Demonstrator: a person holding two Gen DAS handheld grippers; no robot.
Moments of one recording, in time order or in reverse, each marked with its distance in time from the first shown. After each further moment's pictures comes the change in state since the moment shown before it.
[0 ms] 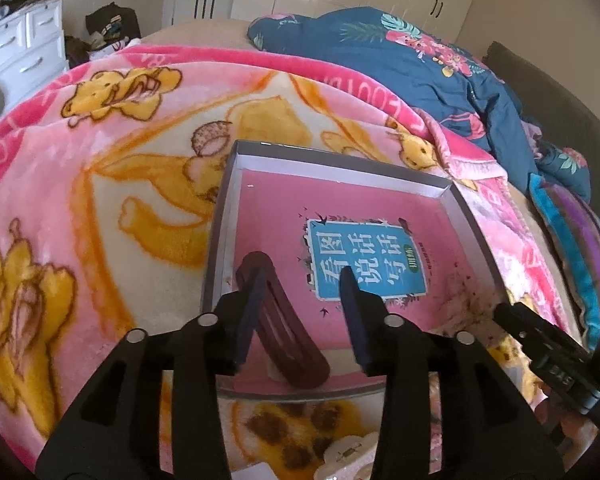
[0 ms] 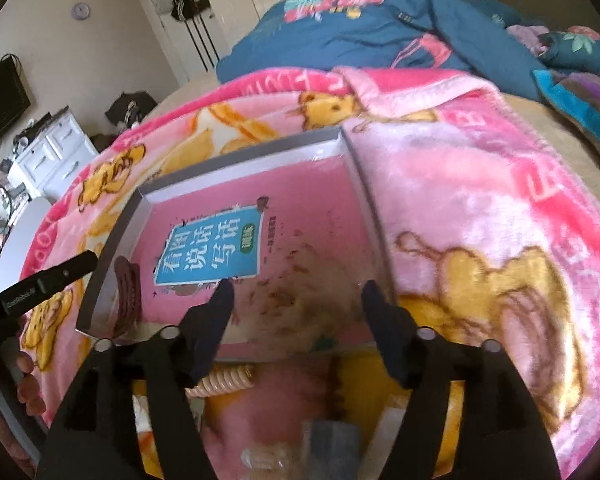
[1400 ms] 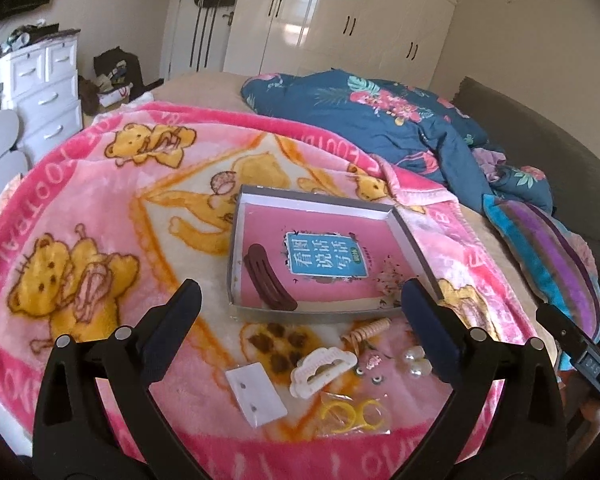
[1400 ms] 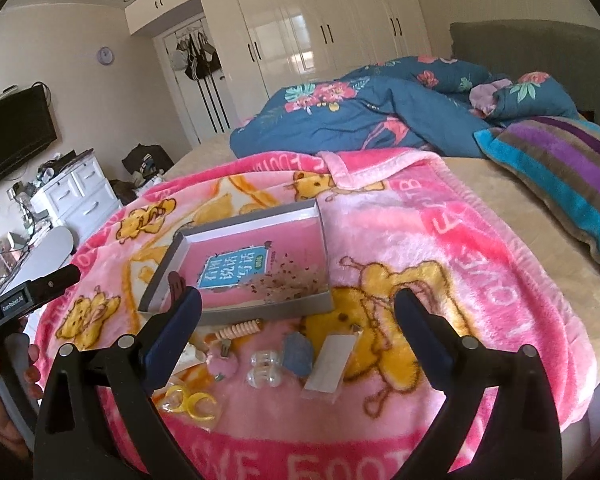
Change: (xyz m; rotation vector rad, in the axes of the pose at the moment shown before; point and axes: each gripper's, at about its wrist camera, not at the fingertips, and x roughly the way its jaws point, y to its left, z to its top) left arm -0.149 -0.022 -0.051 0.040 -0.197 -0.026; right arm -0.175 -0.015 -0.049 -0.020 -0.237 0.009
